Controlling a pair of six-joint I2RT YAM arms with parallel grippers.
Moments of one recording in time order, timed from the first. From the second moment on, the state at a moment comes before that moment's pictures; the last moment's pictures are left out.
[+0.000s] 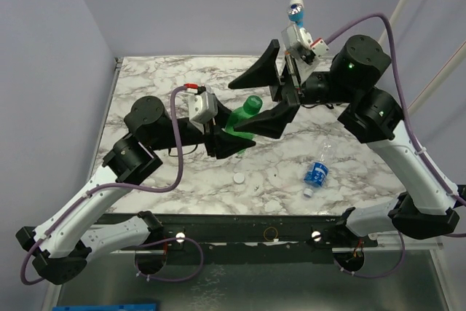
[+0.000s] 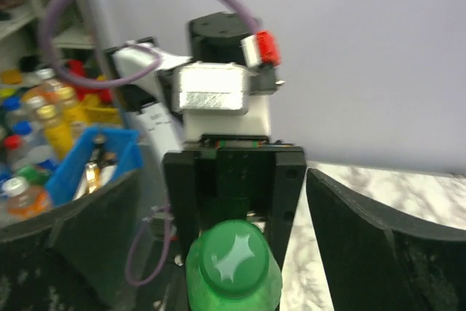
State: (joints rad) left arm -0.79 0.94 1.22 -0.15 0.70 -0.10; right arm 0.83 1.36 1.89 -0.35 -0.90 0.08
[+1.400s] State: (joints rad) left arm -0.79 1.01 1.14 -0.07 0.07 0.06; right arm 0.76 1.49 1.95 -0.44 -0.40 0.23
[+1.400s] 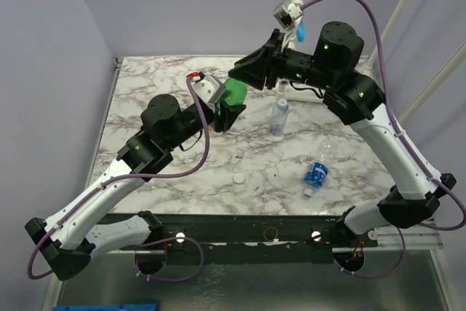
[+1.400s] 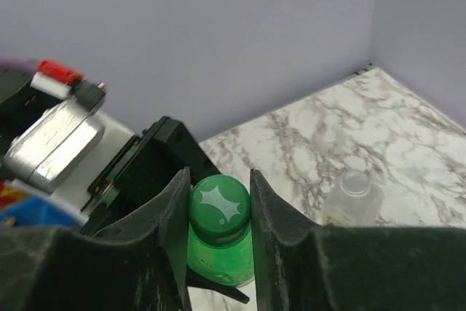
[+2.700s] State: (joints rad) left arm -0.79 1.00 1.15 -0.08 0.13 0.12; right arm 0.69 1.39 1.82 -0.29 -0.49 0.28
